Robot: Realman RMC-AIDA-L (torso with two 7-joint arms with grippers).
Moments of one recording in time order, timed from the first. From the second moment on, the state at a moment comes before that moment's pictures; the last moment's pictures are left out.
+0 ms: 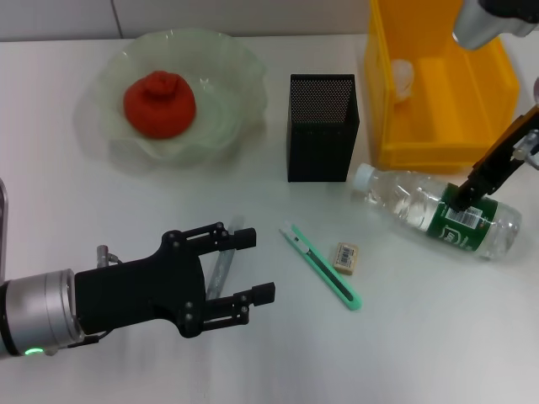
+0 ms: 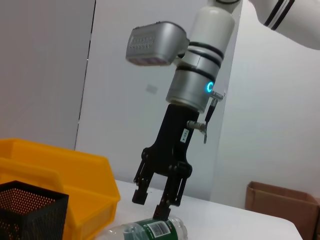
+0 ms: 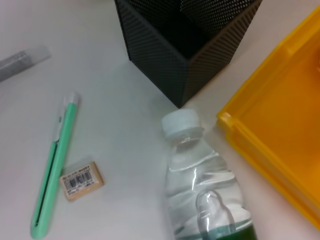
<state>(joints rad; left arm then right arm) -0.35 -2.07 1.12 0.40 1.54 1.65 -0.92 0.75 2.08 -1.22 -1.32 -2.82 -1.75 2.49</state>
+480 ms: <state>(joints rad) -0.35 -2.07 1.12 0.40 1.54 1.65 -0.92 0.74 2.09 -1.30 -1.21 -2.80 -1.61 2.49</state>
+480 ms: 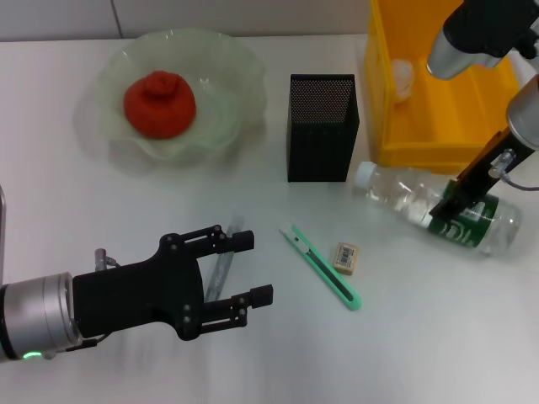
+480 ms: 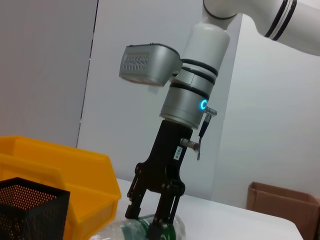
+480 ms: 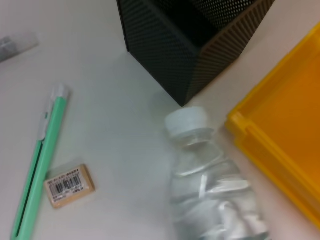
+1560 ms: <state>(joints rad) -0.35 -2.07 1.12 0.40 1.54 1.64 -0.92 0.75 2.09 -1.36 -1.06 -2.74 -1.51 2.48</state>
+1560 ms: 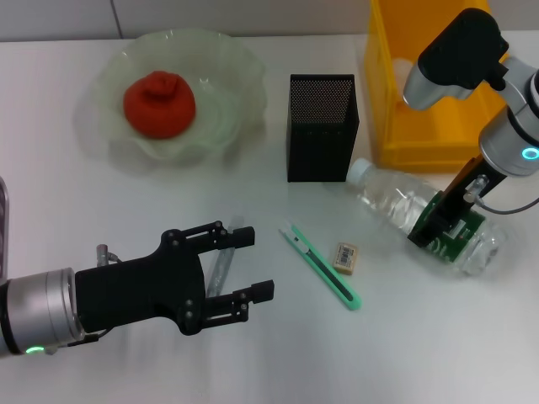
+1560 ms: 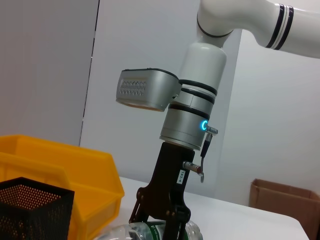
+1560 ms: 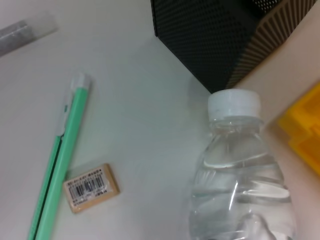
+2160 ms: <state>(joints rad) -0.35 -2.07 1.11 0.40 1.54 1.64 -0.92 0.71 2.09 -1.39 -1.12 -2.70 -1.51 2.45</state>
